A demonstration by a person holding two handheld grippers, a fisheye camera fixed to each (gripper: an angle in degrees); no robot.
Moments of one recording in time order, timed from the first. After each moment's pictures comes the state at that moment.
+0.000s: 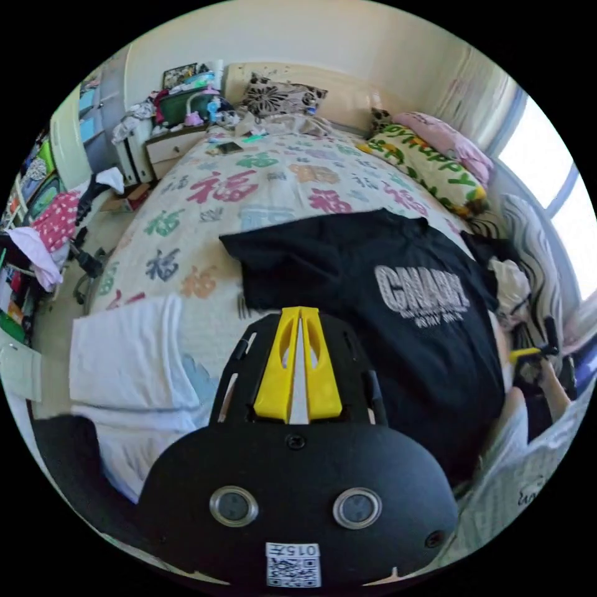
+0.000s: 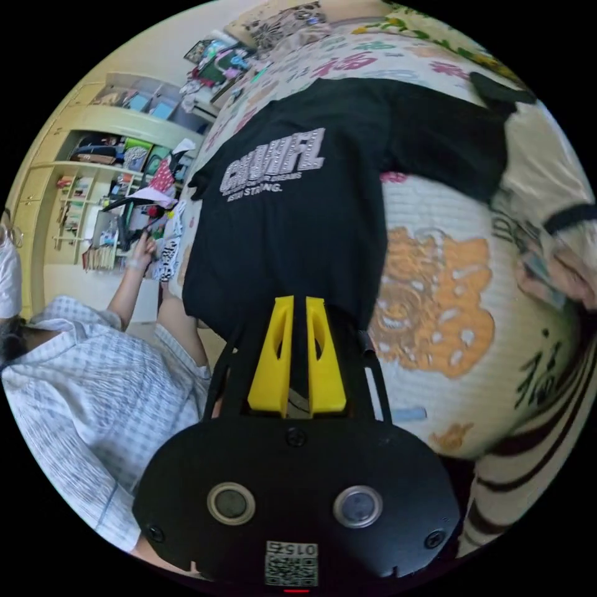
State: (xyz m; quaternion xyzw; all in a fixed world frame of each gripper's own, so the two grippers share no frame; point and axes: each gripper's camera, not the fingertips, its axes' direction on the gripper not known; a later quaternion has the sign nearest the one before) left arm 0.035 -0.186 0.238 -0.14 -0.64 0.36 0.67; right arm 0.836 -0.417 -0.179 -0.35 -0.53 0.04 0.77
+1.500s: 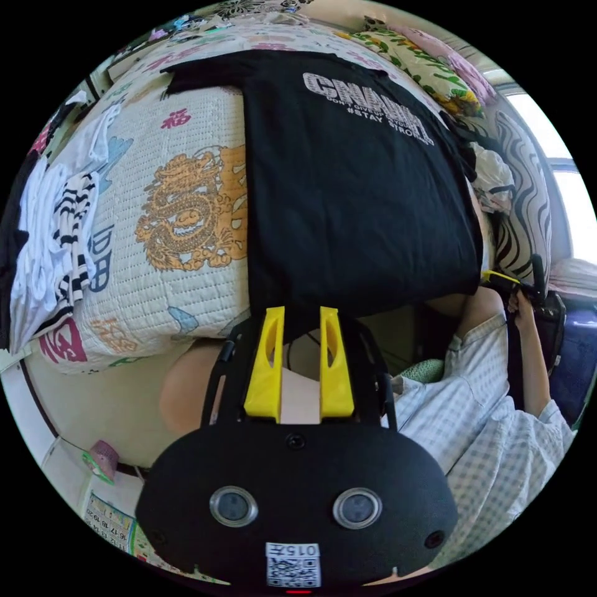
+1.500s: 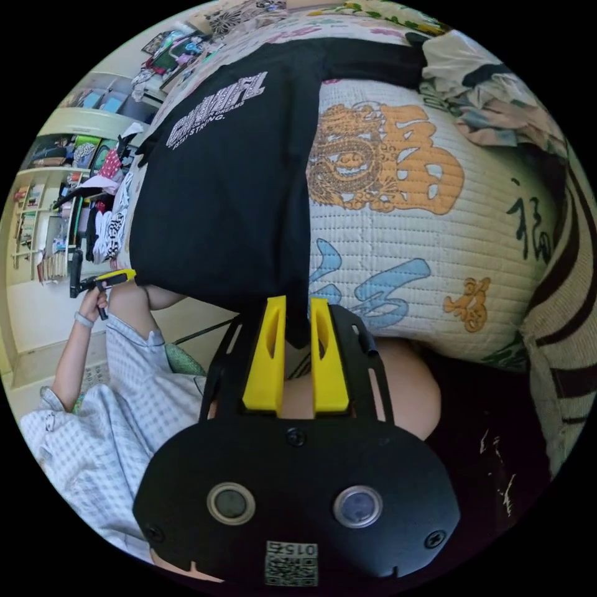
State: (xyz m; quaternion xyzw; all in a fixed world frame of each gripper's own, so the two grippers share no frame) left arm -0.086 0.038 0.239 -0.30 -0.70 0.17 0.63; right arm 0.835 -0.295 -0.306 -0.40 -0.41 0.04 0.82
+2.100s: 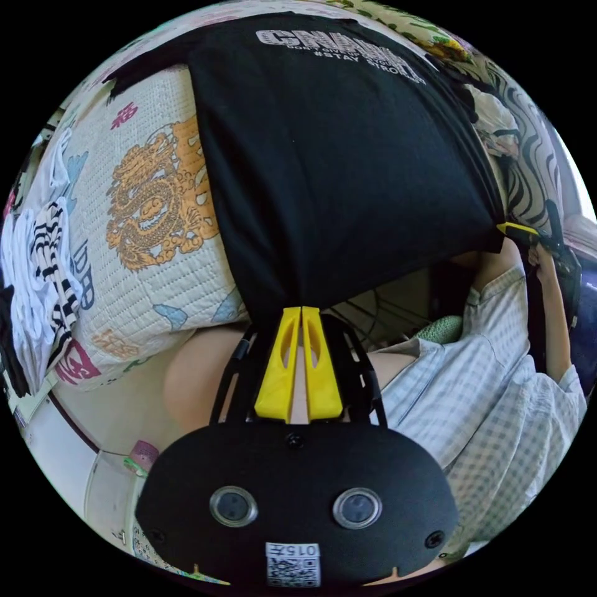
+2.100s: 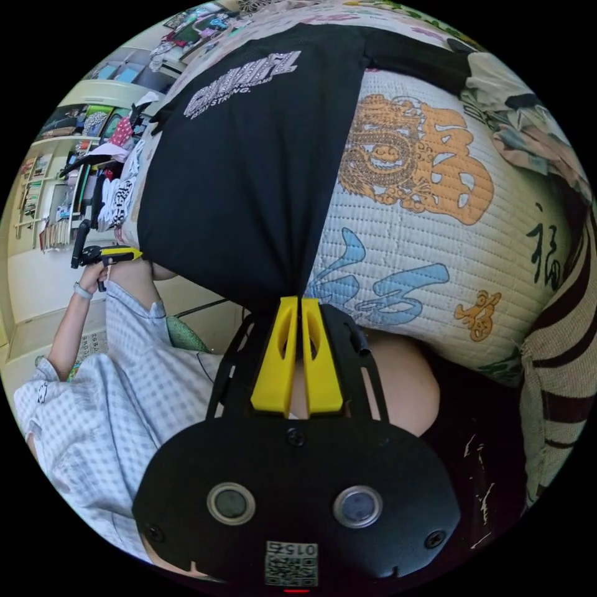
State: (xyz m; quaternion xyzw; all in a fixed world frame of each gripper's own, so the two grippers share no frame) left arm -0.133 0.086 0.283 -0.39 -0.71 0.17 0.57; right arm 0.806 -0.298 -0.344 -0.43 -0.43 -0.02 0.79
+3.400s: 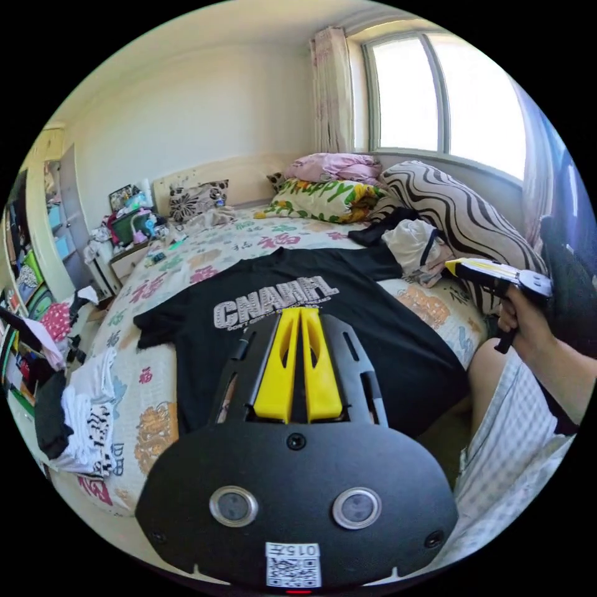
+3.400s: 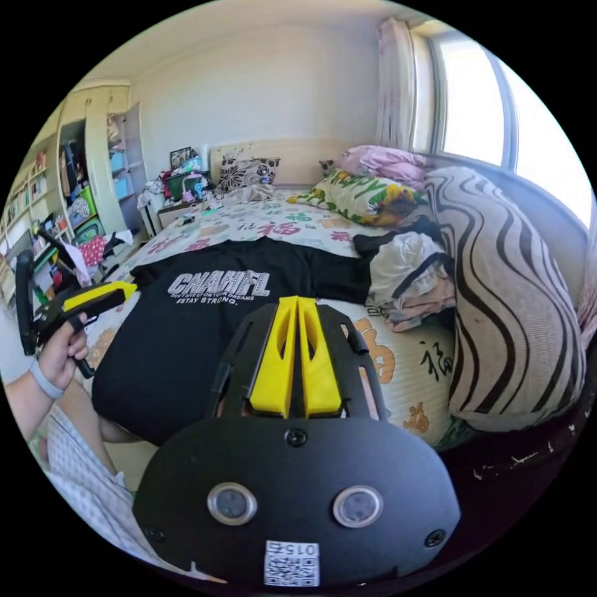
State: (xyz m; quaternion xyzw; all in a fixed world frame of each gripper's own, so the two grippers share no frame) left arm -0.151 0.274 0.522 -0.12 -0.54 0.59 0.59; right arm 0.821 -0.361 -0.563 0.00 -0.19 0.12 0.97
